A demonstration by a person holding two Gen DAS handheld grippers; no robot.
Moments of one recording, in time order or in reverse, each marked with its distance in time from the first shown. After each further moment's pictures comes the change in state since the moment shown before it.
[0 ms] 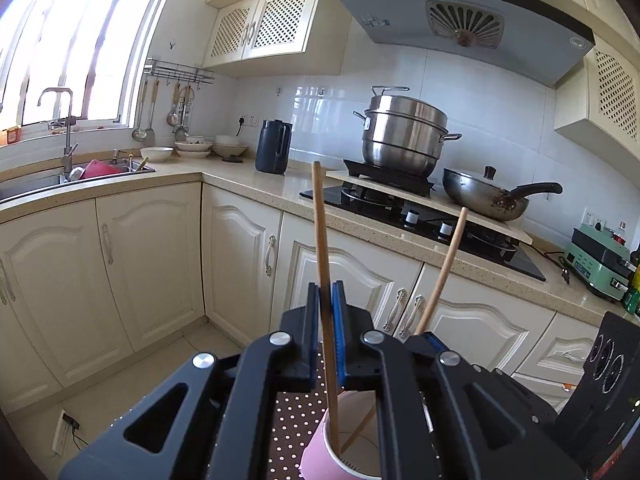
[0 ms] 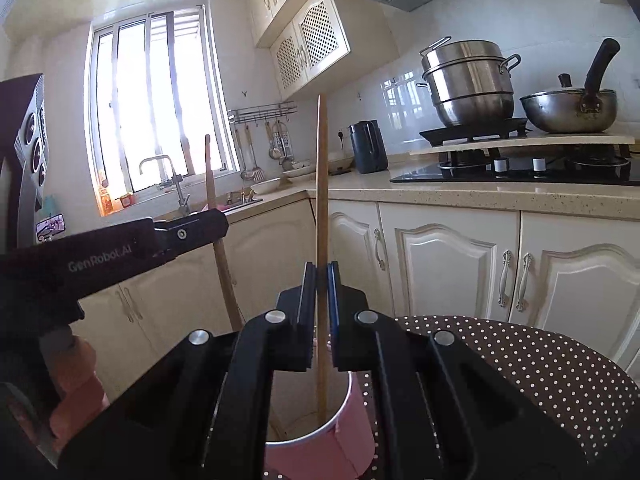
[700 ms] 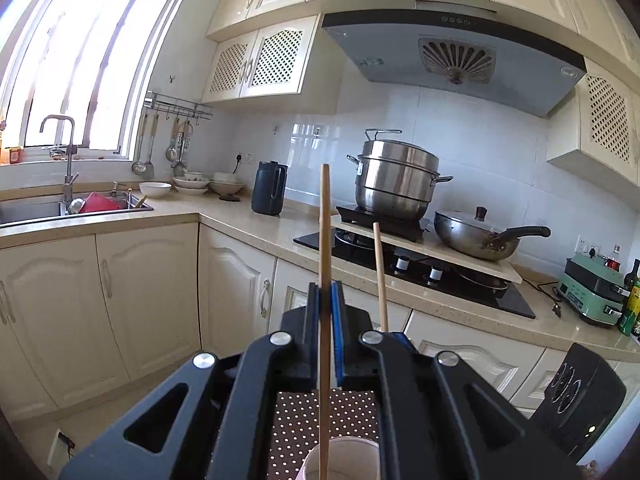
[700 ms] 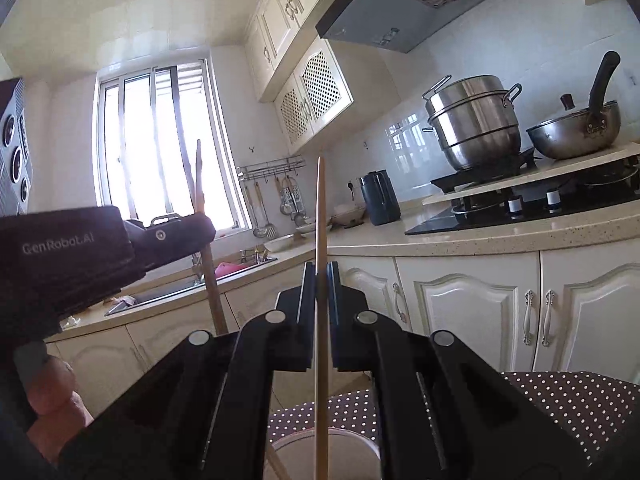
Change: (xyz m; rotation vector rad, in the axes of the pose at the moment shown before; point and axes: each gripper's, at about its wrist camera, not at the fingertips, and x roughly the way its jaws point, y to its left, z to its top) left arm -0.023 -0.016 0.046 -0.011 -0.133 -0.007; right arm 0.009 0.004 0.030 0.063 -0.196 0.055
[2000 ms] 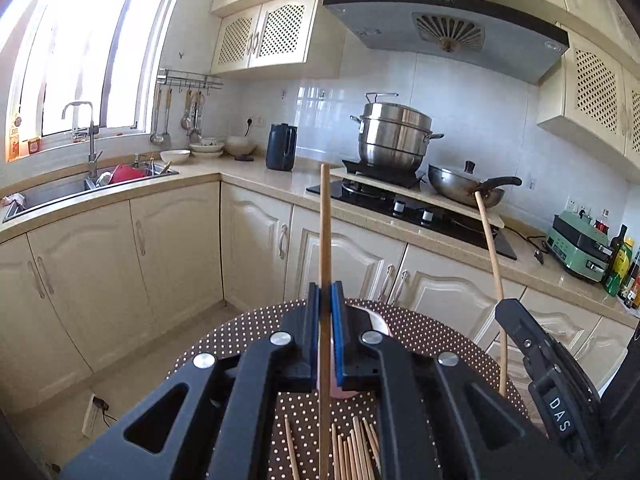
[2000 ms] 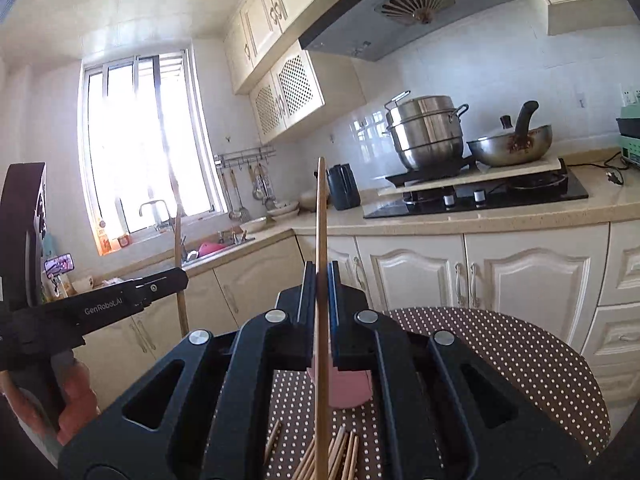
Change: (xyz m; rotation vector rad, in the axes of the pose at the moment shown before) left arm -0.136 0.004 -0.022 0.031 0.145 0.033; right arm -0.169 0.059 0.026 -0.009 0.021 -0.153
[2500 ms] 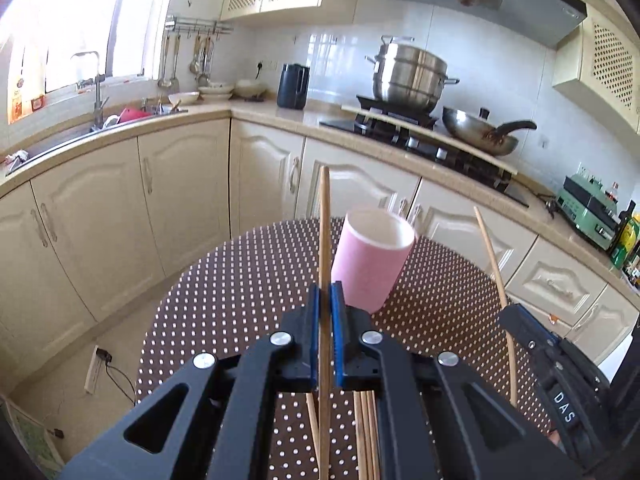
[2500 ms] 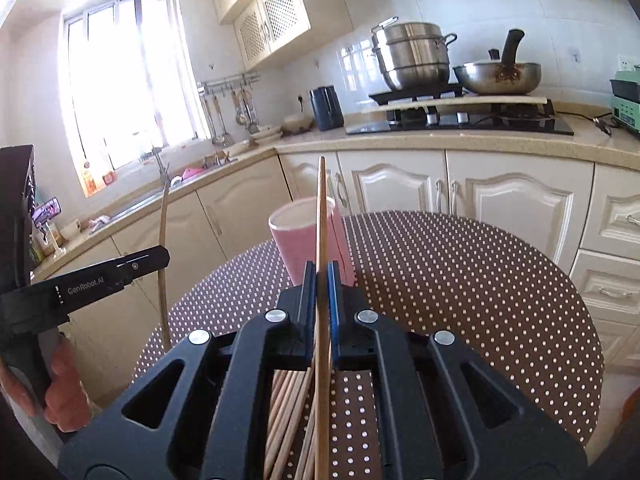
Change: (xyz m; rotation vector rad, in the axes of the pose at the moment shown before) left arm 0.005 0.025 -0.080 -0.030 0.190 0.020; right arm -0.020 -0.007 -0.068 -0.014 0.284 -0.067
